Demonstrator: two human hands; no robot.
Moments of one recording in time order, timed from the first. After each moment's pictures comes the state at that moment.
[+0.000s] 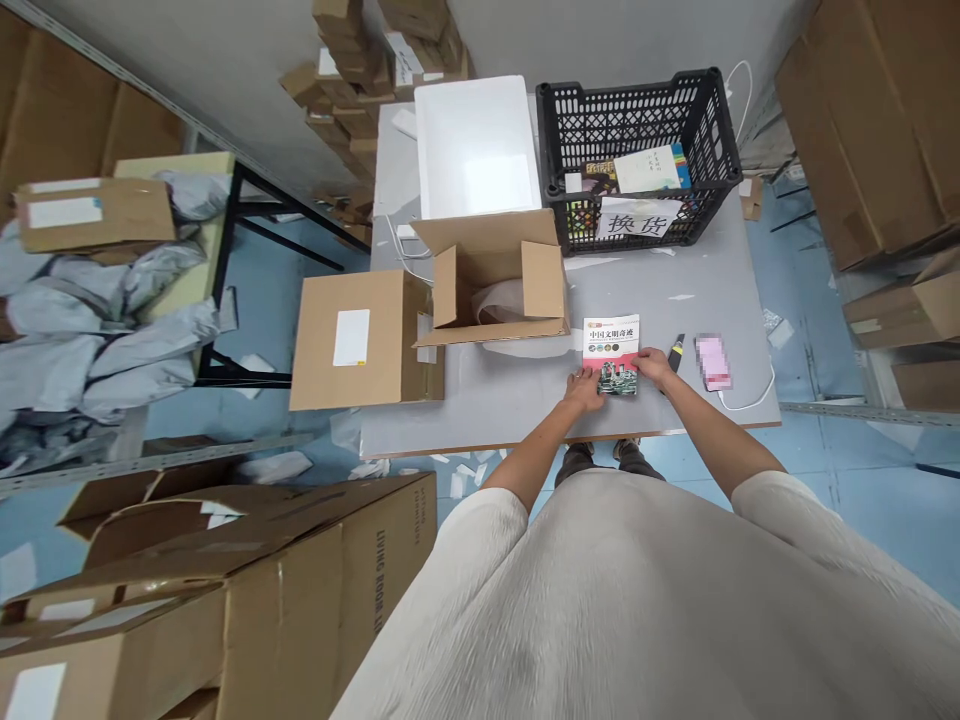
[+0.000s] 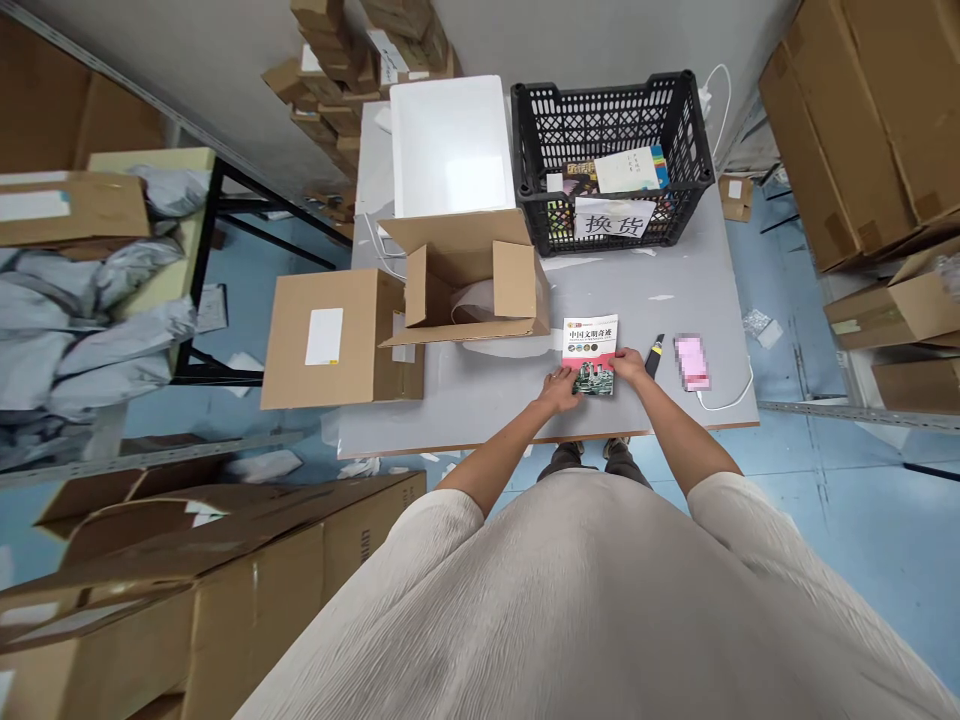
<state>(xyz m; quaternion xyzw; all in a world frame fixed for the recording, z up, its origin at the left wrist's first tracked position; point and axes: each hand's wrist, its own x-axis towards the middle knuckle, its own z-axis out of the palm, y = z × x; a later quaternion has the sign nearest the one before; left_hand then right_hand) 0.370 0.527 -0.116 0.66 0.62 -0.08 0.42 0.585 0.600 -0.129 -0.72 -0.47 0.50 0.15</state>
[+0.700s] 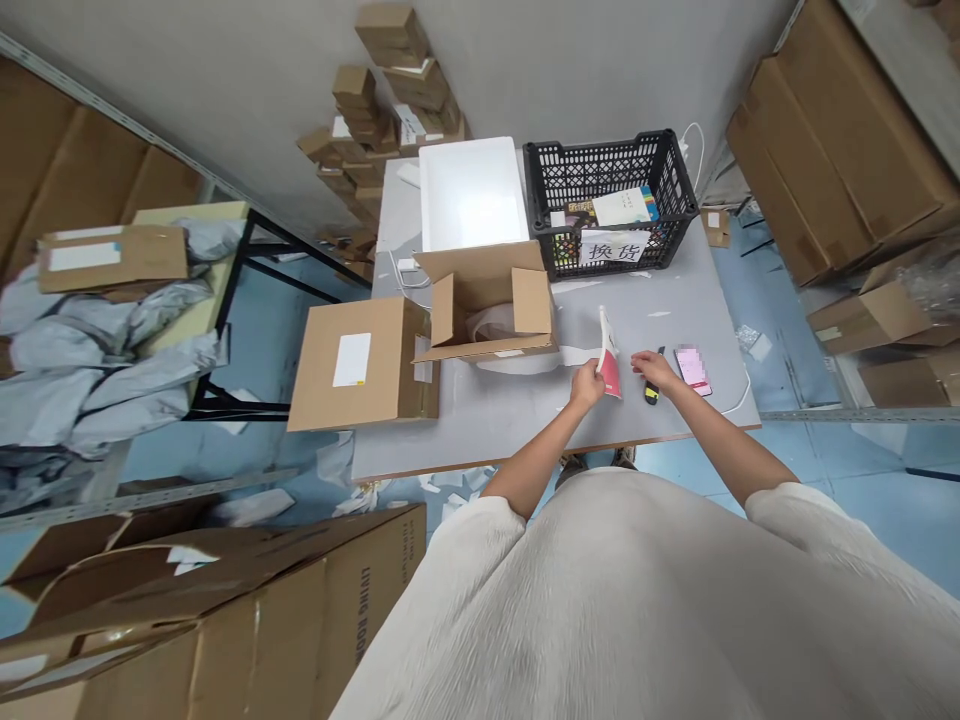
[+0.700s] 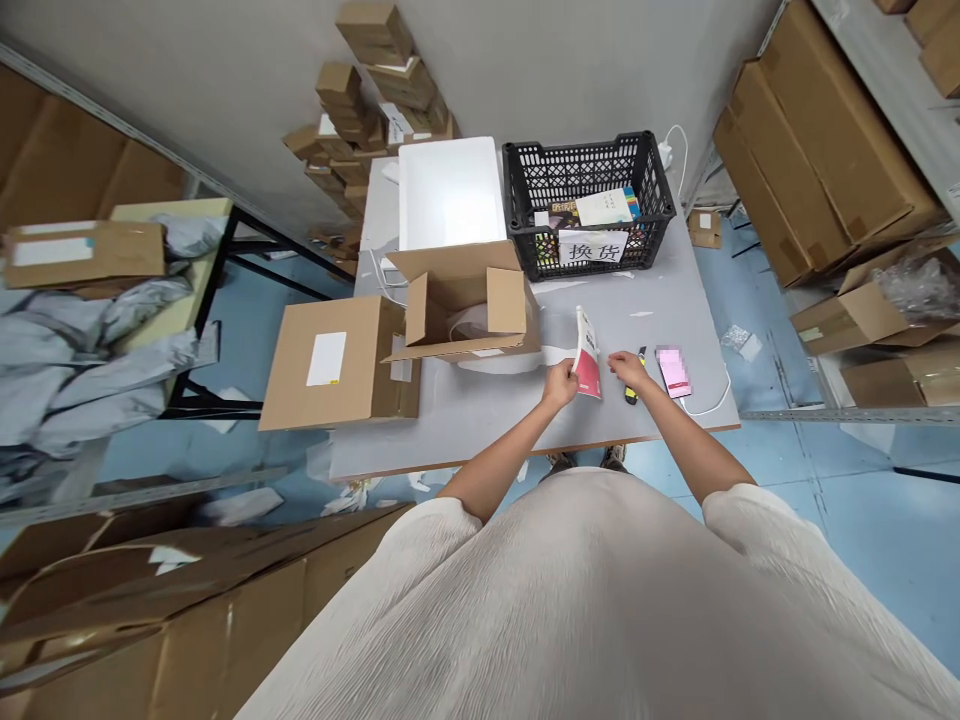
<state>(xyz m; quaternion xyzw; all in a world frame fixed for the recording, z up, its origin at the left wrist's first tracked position) 0.408 0.557 -0.082 0.50 0.67 0.28 0.47 0.615 0.604 -0.069 -0.70 -0.39 0.57 0.21</state>
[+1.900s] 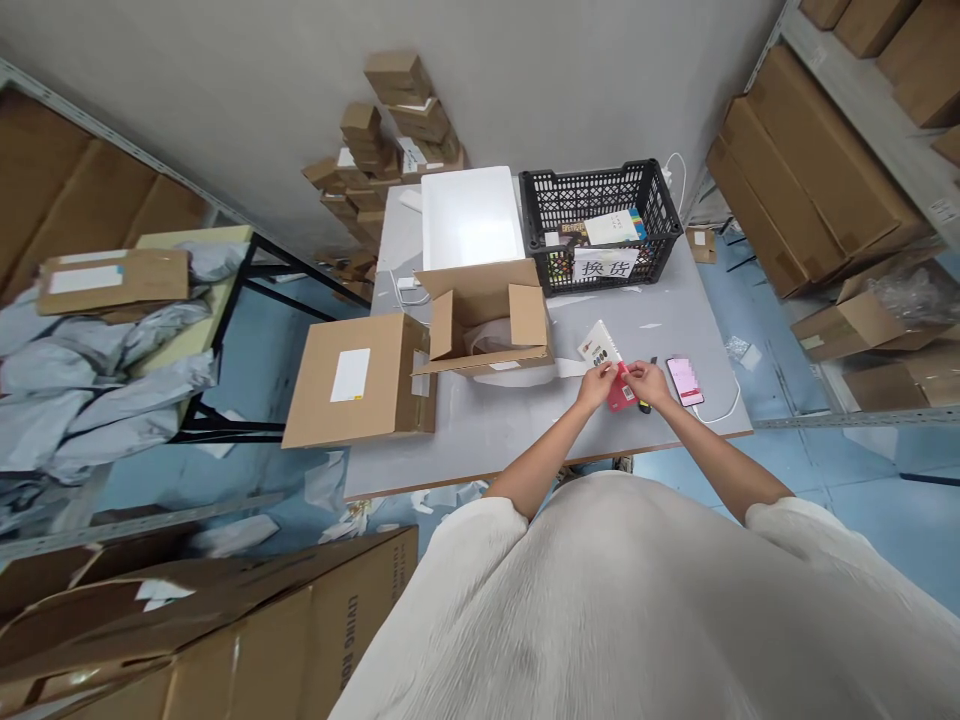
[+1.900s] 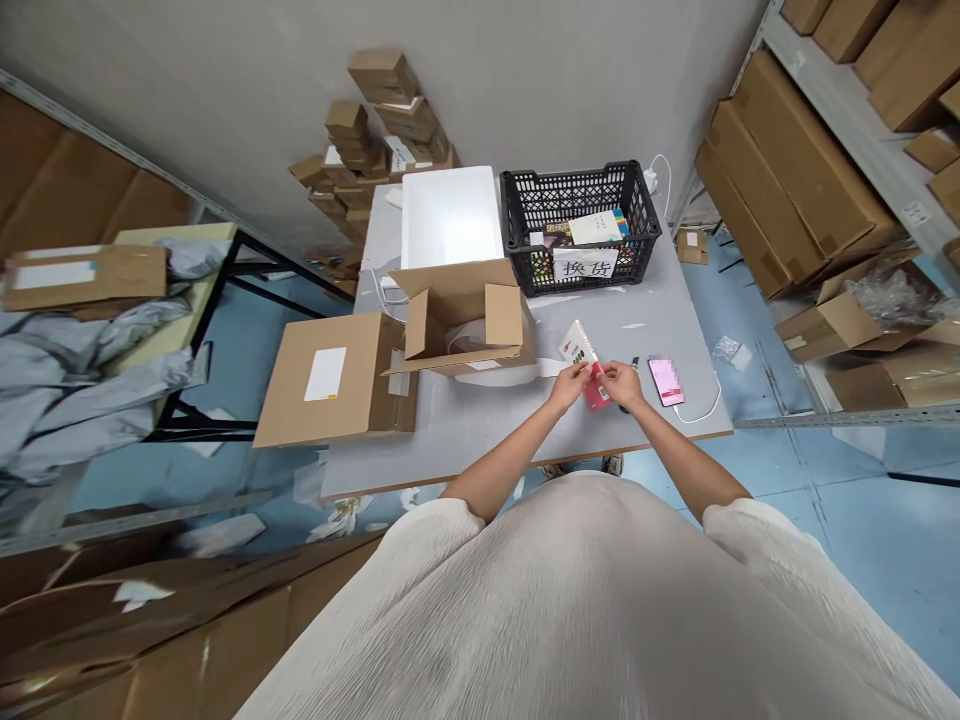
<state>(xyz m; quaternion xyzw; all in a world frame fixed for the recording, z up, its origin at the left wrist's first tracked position) 0.440 0.574 -0.075 0.39 0.58 0.40 0.60 0.606 0.579 -0.034 -0.68 -0.52 0.46 0.24</state>
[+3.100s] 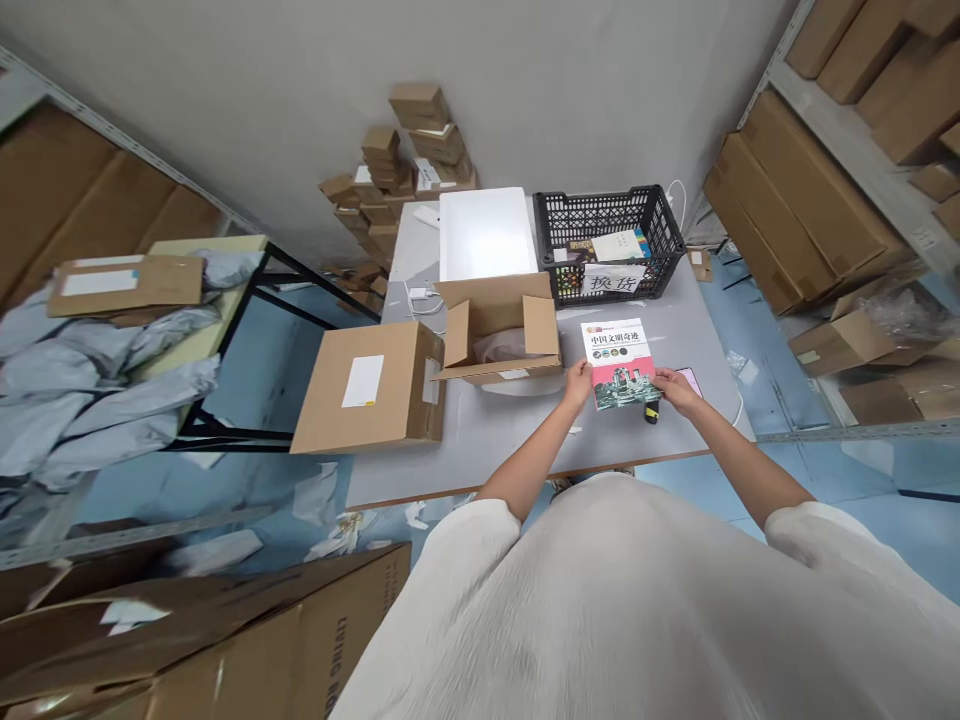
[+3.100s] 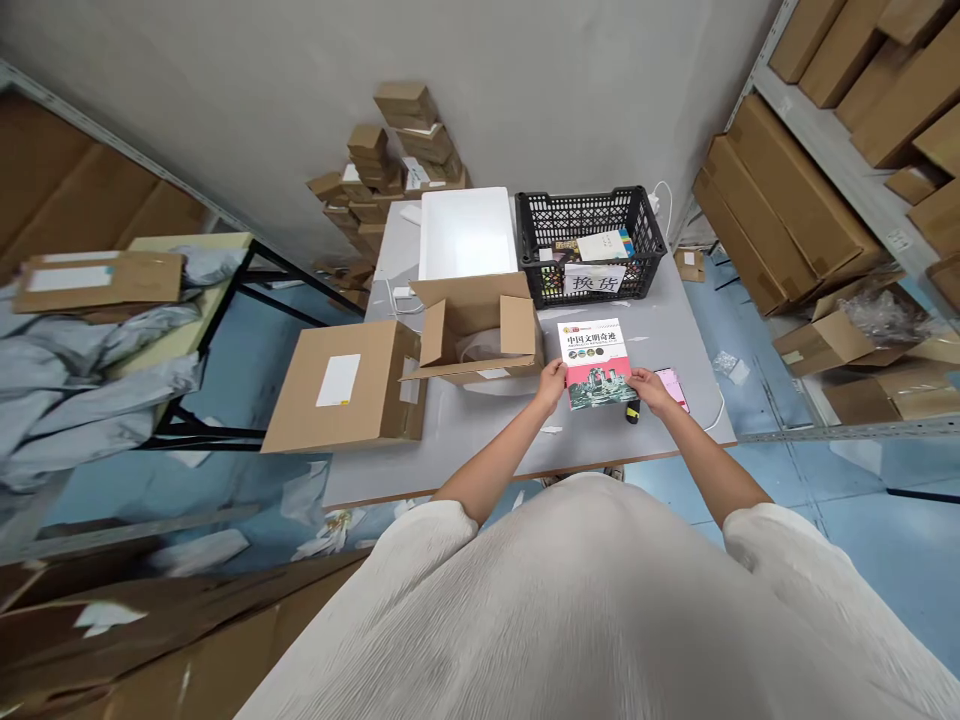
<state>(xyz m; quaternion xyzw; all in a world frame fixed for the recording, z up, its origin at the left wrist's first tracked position) 0.386 0.591 -0.050 0.32 0.60 0.45 0.58 0.645 0.586 -0.022 -0.65 -0.40 0.58 0.29</state>
